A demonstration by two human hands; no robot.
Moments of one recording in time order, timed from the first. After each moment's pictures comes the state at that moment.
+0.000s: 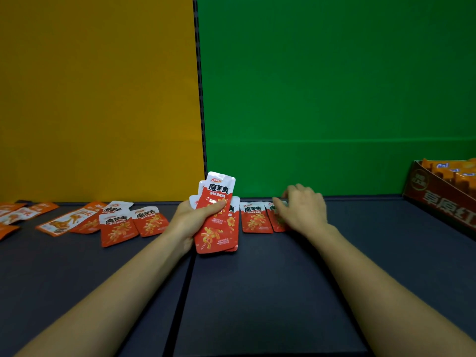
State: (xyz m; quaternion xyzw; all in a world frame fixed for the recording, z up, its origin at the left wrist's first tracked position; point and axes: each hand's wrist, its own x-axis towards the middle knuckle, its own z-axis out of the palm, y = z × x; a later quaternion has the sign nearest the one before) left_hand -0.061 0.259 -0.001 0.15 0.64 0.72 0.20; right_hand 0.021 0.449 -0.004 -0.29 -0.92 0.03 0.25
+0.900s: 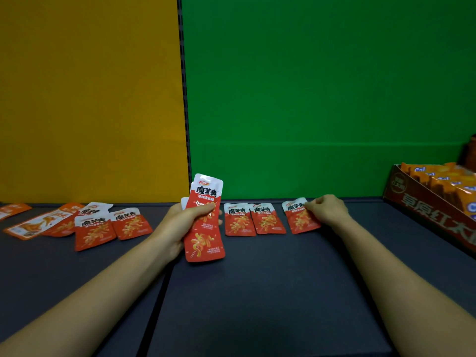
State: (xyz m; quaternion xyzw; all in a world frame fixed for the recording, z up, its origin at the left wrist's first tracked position) left_hand -0.051 0.270 0.000 0.17 0.62 0.73 0.24; right_hand 0.051 0.541 -0.012 -0.41 -0.84 0.29 0.19
